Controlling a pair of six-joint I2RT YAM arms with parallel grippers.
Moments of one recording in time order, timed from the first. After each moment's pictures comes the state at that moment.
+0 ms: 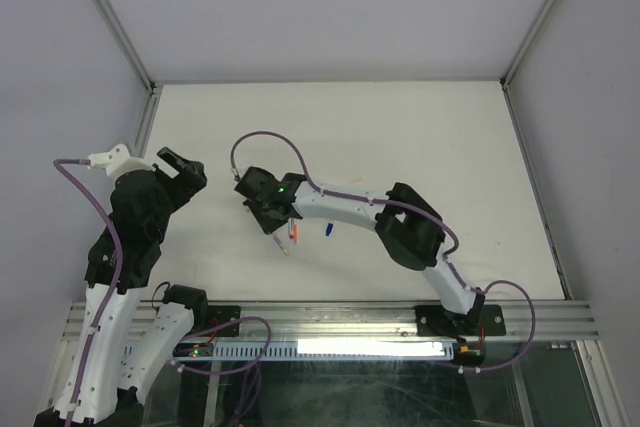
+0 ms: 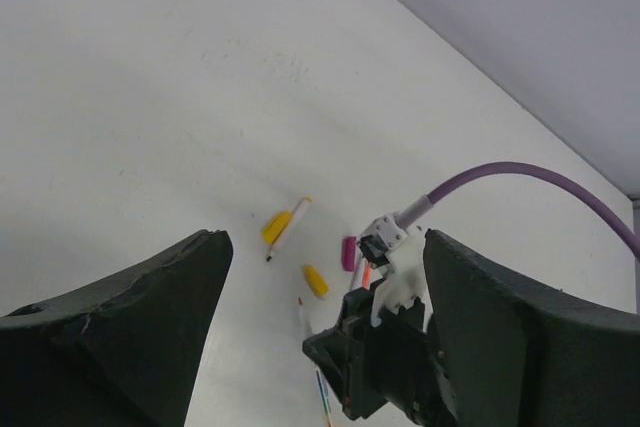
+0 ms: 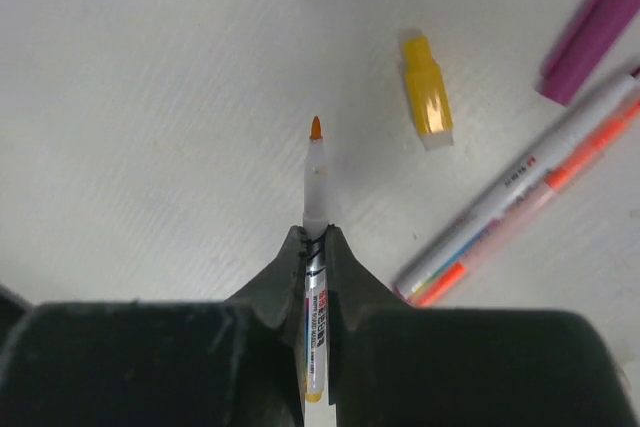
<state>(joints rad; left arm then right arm) -0.19 0.60 0.94 -0.72 -0.33 -0.70 1.14 2.23 1.83 -0.70 0.11 0.40</state>
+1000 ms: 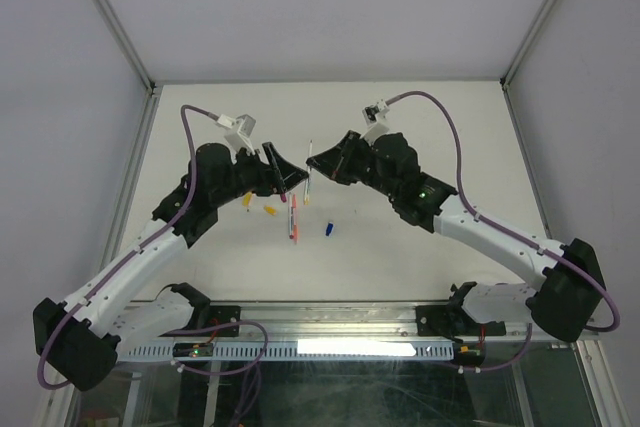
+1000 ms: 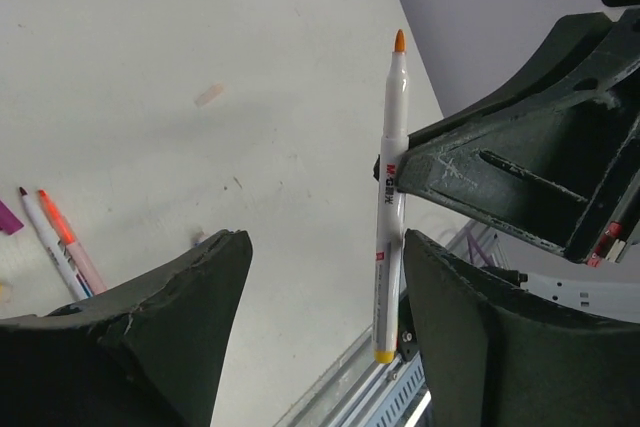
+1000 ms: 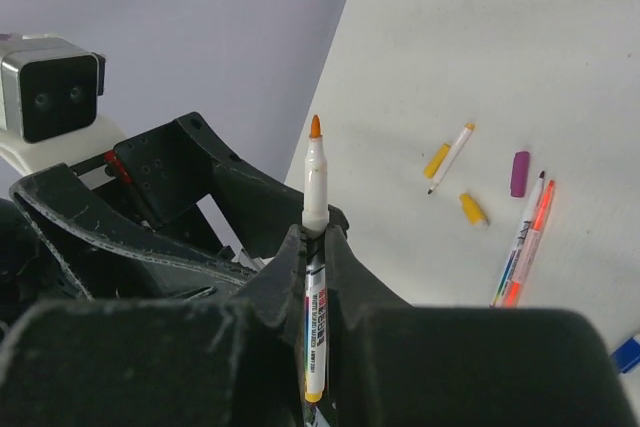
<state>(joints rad) -0.56 0.97 0.82 -0.15 0.27 -0.71 0.83 1.26 0.98 0.05 -0.04 0.92</state>
